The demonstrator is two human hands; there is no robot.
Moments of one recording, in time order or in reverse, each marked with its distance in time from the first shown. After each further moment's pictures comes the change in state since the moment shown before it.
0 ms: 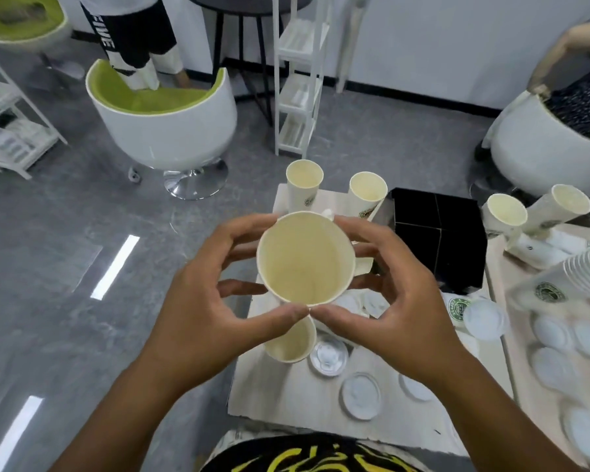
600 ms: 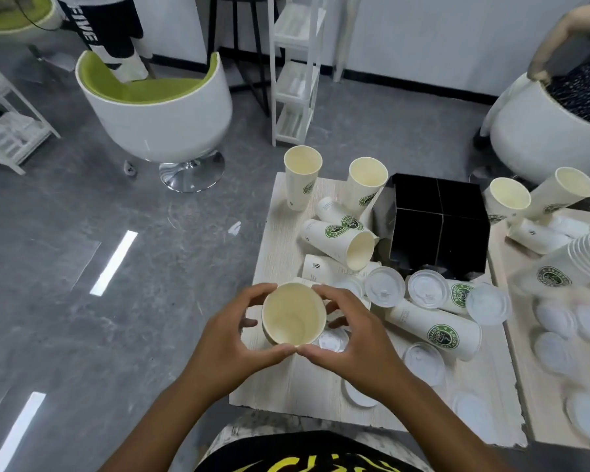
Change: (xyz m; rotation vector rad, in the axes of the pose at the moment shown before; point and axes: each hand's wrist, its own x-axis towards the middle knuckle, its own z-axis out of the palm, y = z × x) left_hand -0.052 -0.122 0.038 0.160 -0.131 -0.206; right_hand -0.056 0.107 0.053 -0.149 -0.133 0.253
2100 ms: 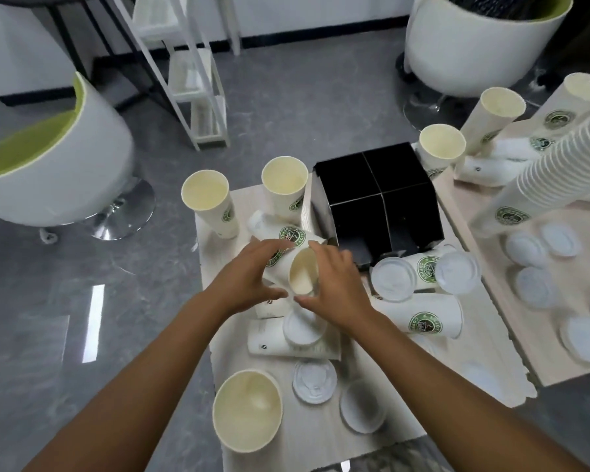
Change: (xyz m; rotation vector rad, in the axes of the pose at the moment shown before) left_hand 0.262 -0.040 0.085 0.409 -0.536 0.351; right_hand 0.121 0.123 -0.039 -0.430 0.249 0.340
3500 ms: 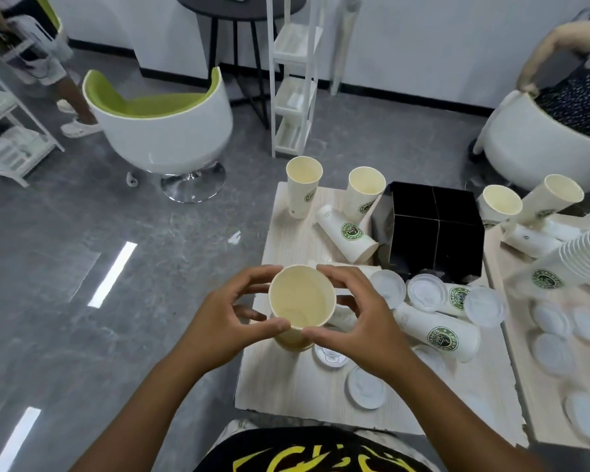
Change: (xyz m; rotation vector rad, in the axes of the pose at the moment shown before) left_hand -0.247 0.124 -0.022 -0.626 0.493 -0.281; right_hand -0.144 -0.097 -0.061 0.530 -0.169 -0.386
